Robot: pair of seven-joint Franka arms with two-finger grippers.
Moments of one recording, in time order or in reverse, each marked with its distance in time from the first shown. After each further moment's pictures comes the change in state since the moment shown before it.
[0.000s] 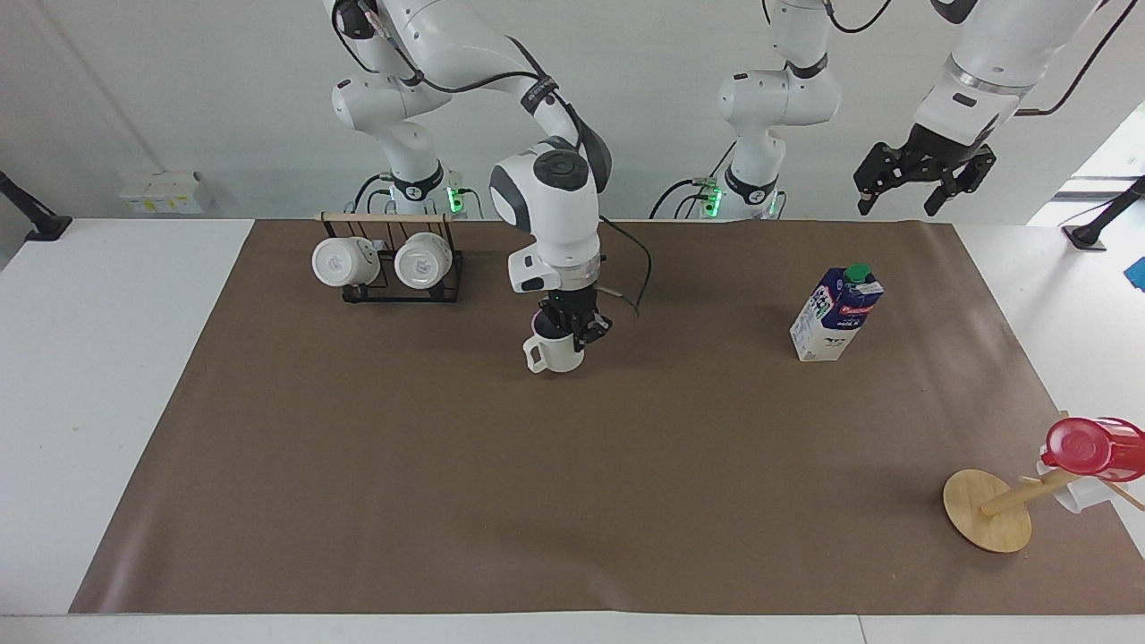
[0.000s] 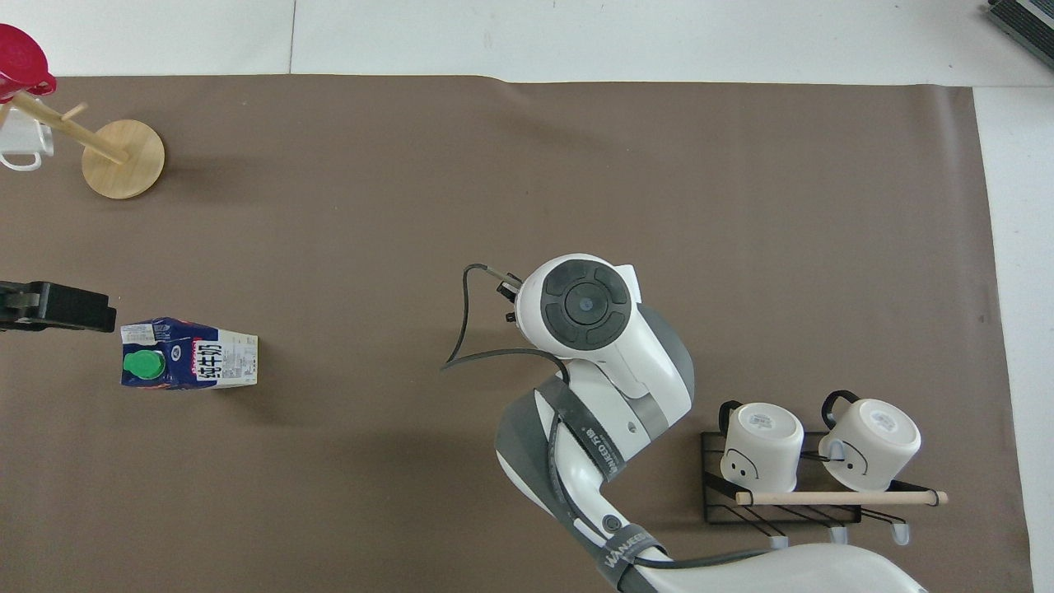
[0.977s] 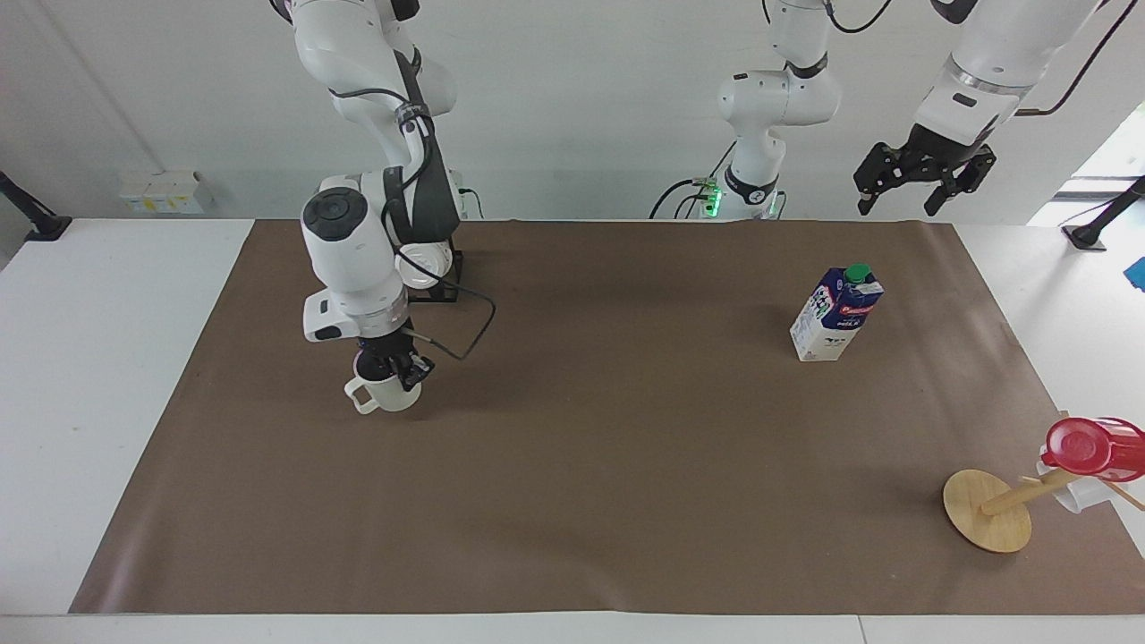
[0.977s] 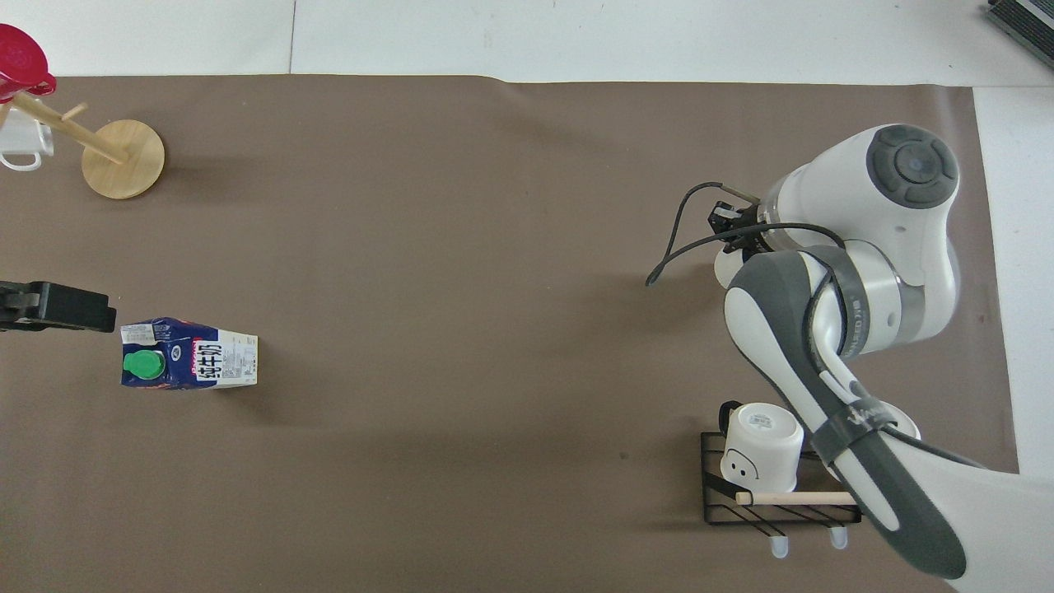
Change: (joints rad) left arm 0.000 0.000 0.000 0.000 0.000 0.000 0.000; right arm -0.374 -0.072 -0.021 0.011 0.046 -0.148 -0.485
